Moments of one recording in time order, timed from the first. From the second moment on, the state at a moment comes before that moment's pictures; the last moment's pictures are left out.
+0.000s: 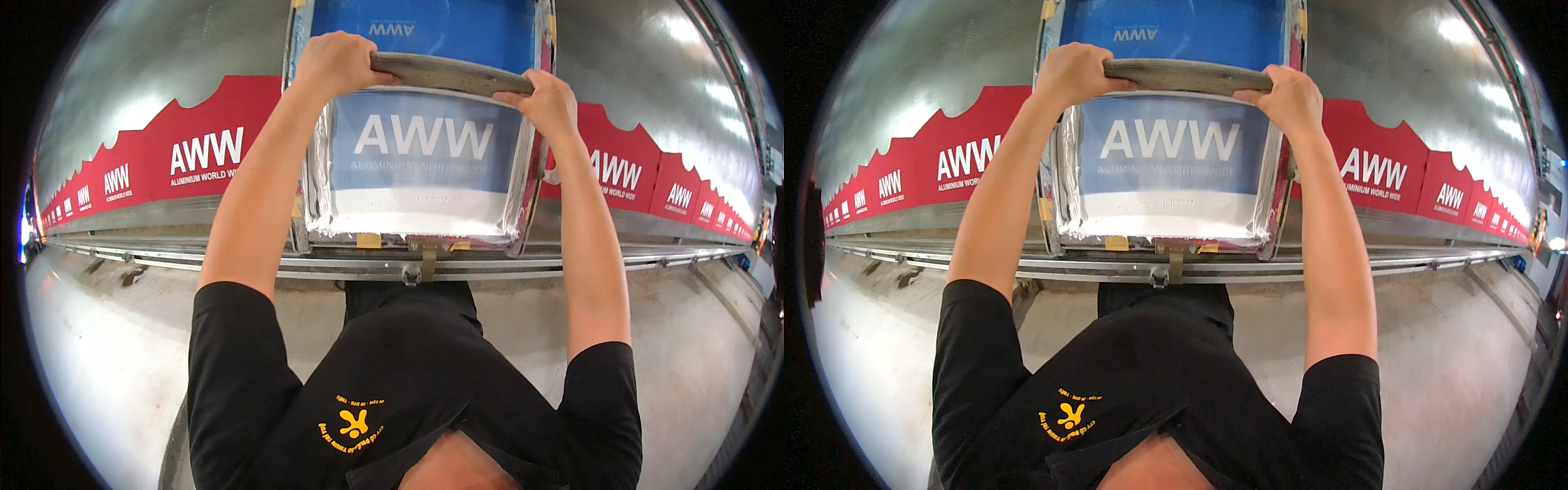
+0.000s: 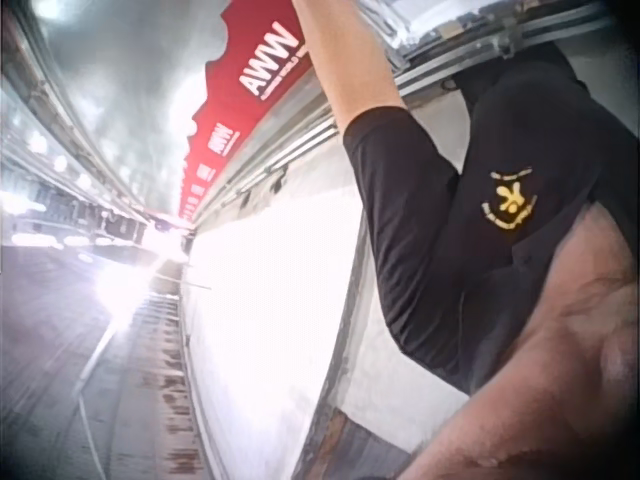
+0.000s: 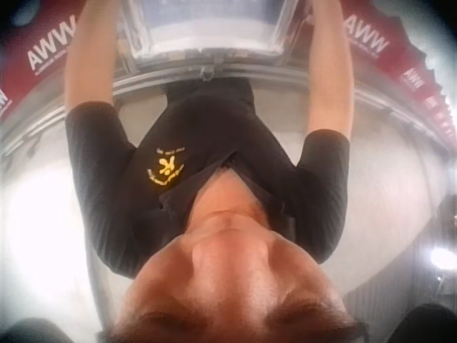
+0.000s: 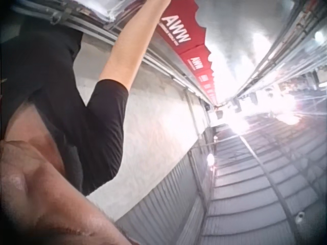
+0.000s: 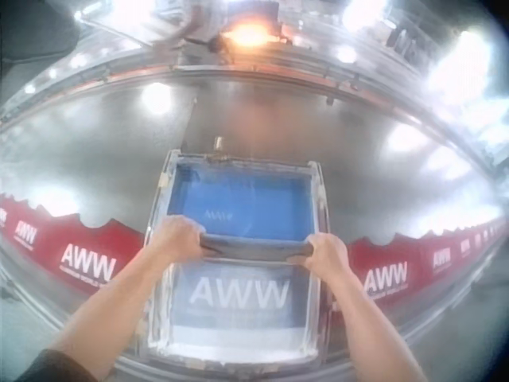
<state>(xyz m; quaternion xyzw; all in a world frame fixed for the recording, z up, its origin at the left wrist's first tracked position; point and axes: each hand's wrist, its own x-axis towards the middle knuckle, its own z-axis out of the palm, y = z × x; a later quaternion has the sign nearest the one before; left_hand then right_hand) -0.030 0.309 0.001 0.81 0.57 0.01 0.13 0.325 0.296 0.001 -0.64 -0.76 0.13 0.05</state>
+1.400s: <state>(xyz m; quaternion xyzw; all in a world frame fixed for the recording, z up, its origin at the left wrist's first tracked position) -0.018 0.082 -0.010 0.81 0.57 0.10 0.12 0.352 0.080 -0.021 -0.54 -0.82 0.09 0.19</state>
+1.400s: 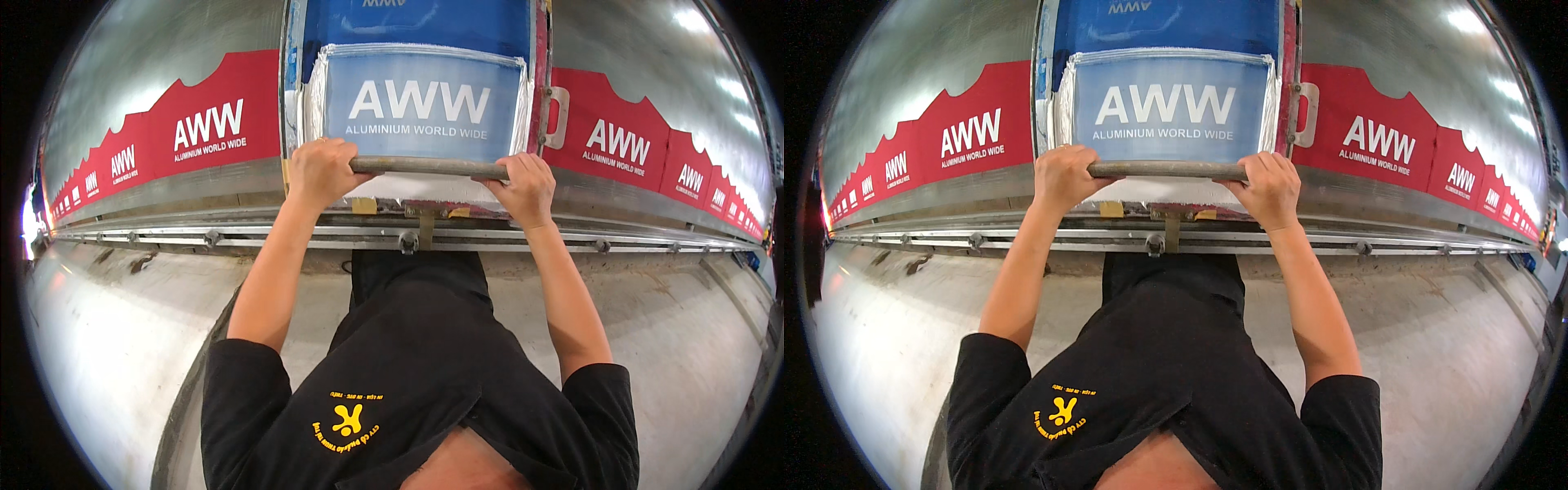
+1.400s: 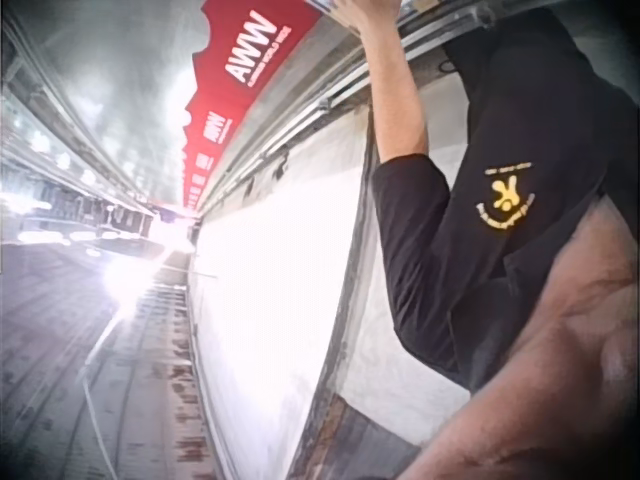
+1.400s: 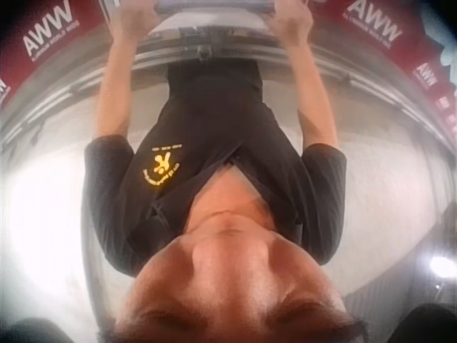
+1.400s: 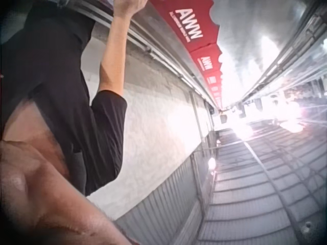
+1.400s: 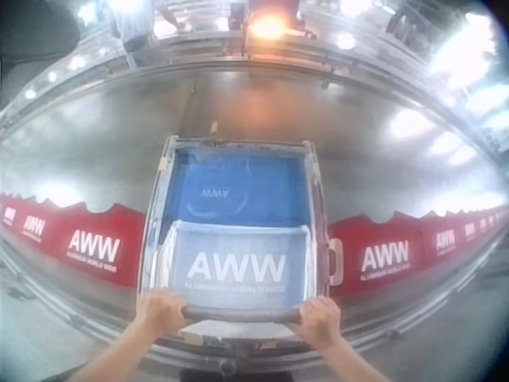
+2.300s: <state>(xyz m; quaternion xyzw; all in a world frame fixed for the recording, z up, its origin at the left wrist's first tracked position) -0.061 0.264 0.021 0.82 0.50 -0.01 0.27 0.394 0.208 -0.061 -0.77 -0.51 0.20 0.32</state>
